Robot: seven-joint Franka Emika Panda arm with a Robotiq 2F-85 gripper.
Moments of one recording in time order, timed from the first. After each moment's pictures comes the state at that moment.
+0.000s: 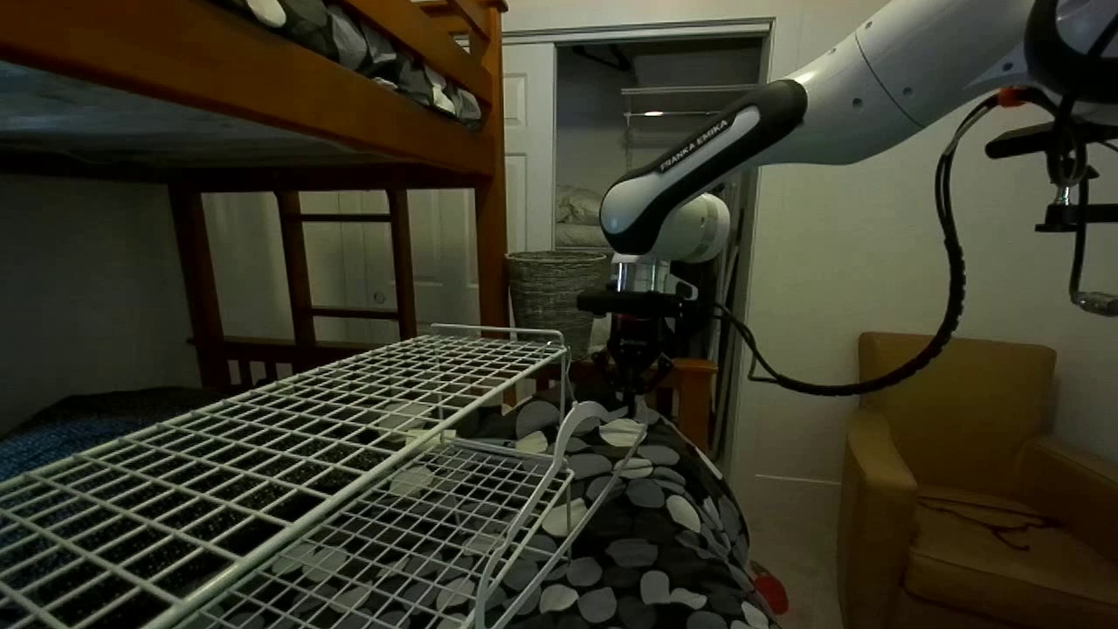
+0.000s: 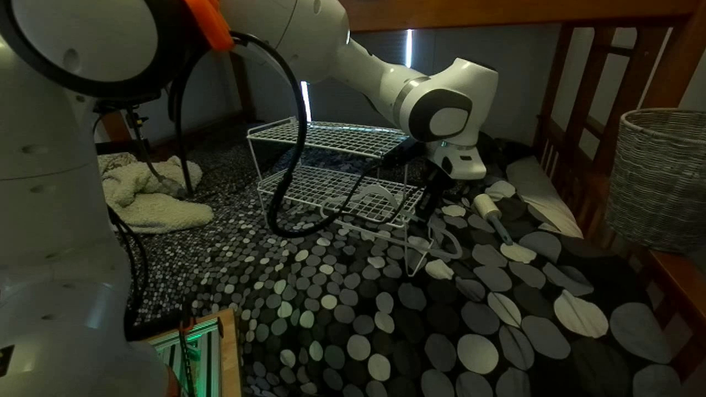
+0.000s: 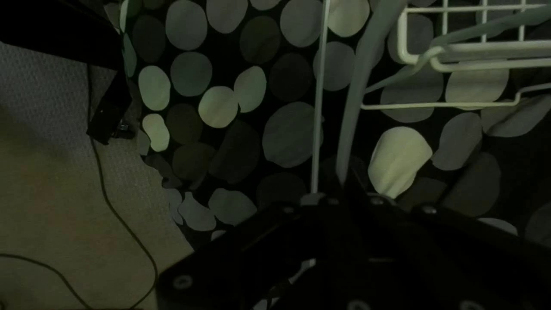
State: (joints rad) arm 0.08 0.22 0.04 -1.88 0.17 2.00 1.00
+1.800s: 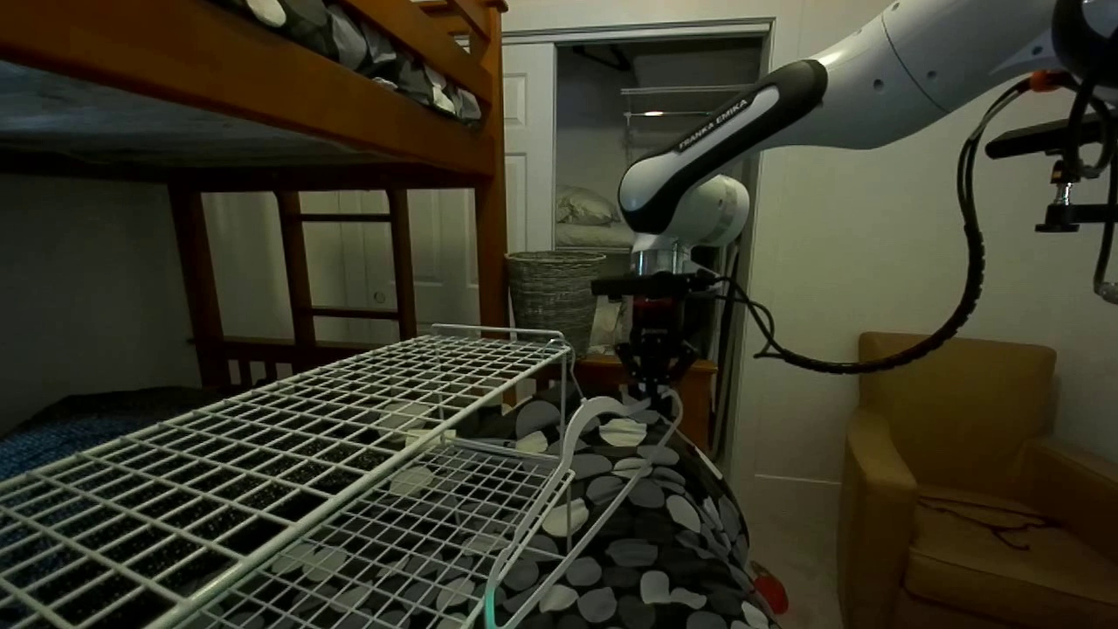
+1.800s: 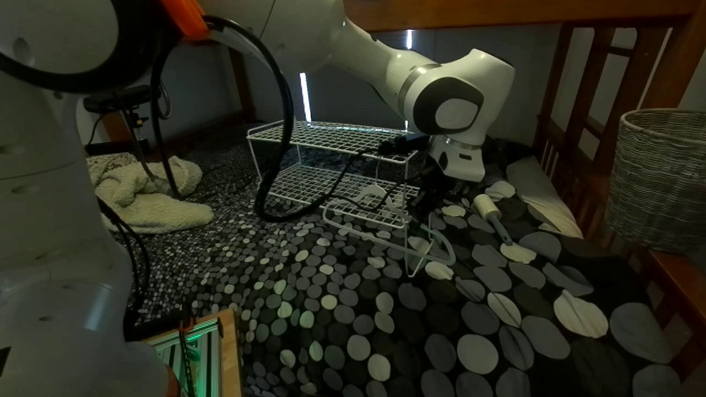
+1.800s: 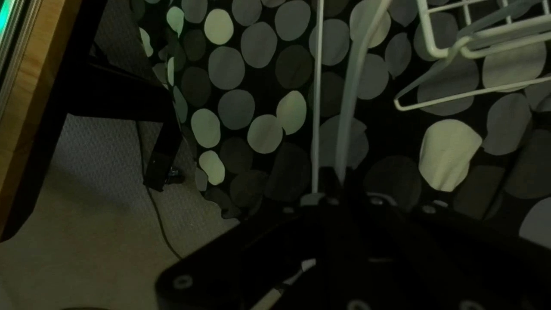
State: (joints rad) arm 0.05 0.17 0.01 -1.89 0.21 1.86 1.14
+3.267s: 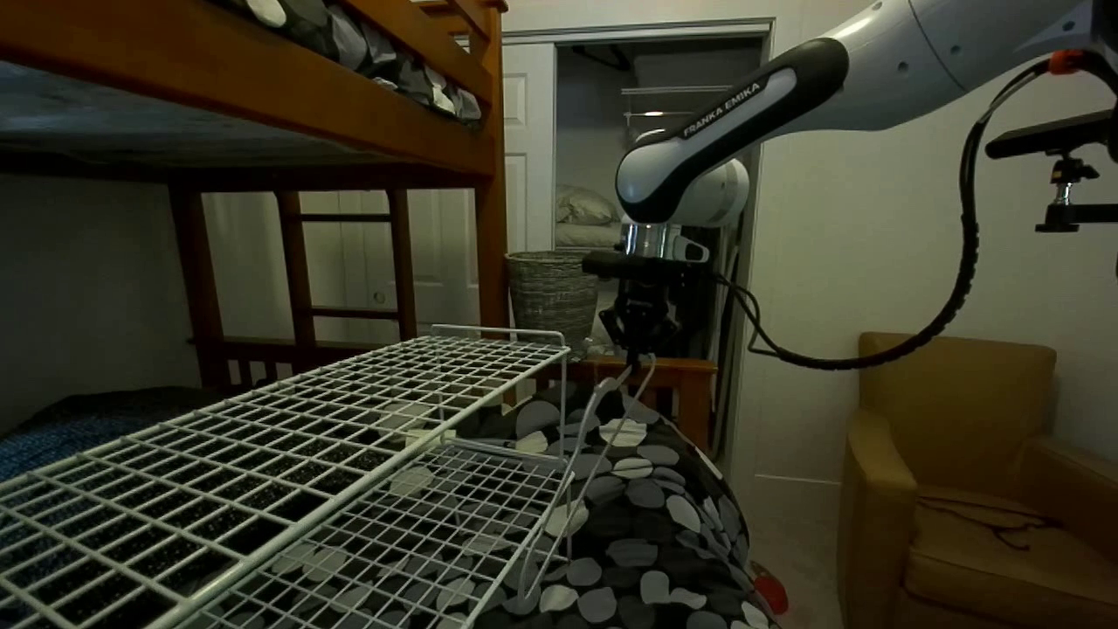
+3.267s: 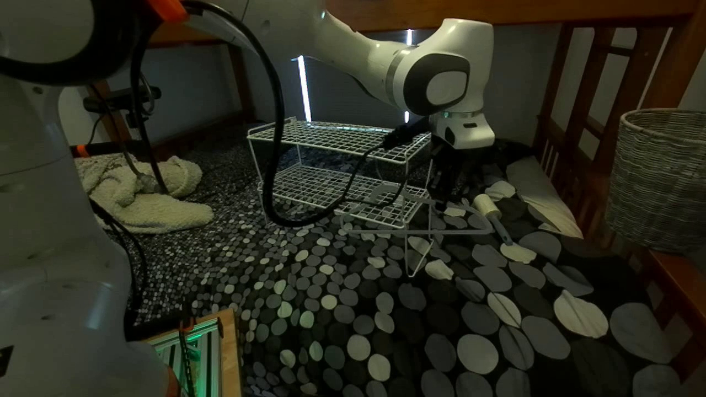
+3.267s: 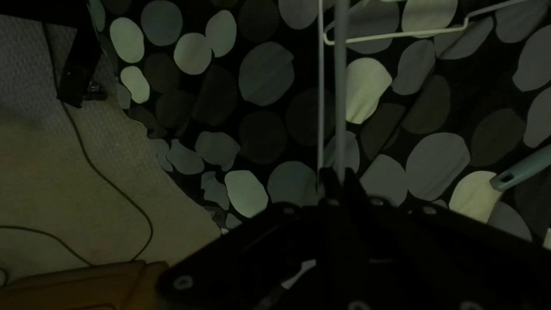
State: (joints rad) arm 0.08 0.12 0.03 -1.89 0.07 2.07 1.12
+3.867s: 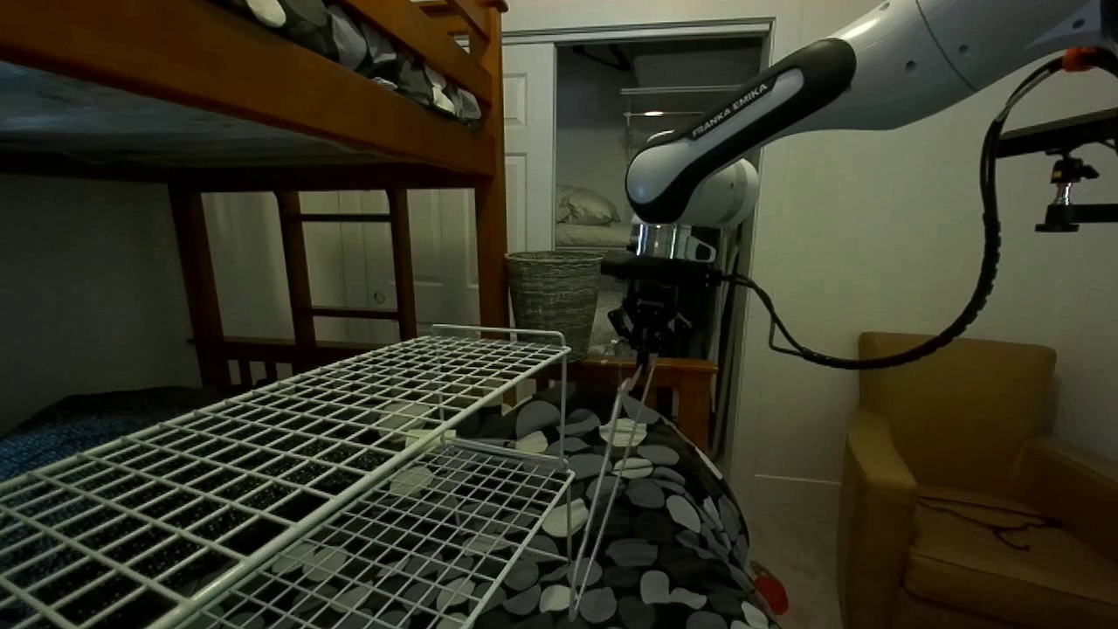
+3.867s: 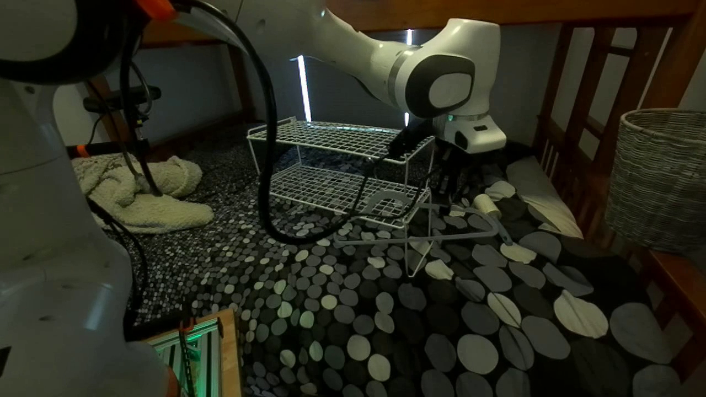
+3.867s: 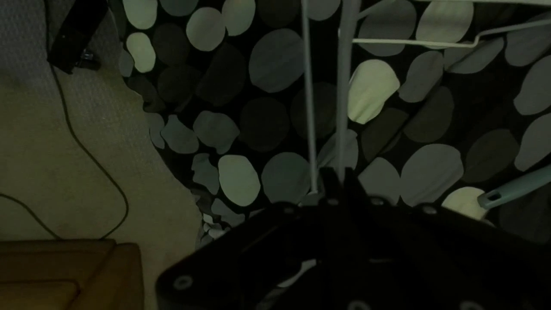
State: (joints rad) arm 0.05 0.10 0.02 -1.92 0.08 2.08 0.93
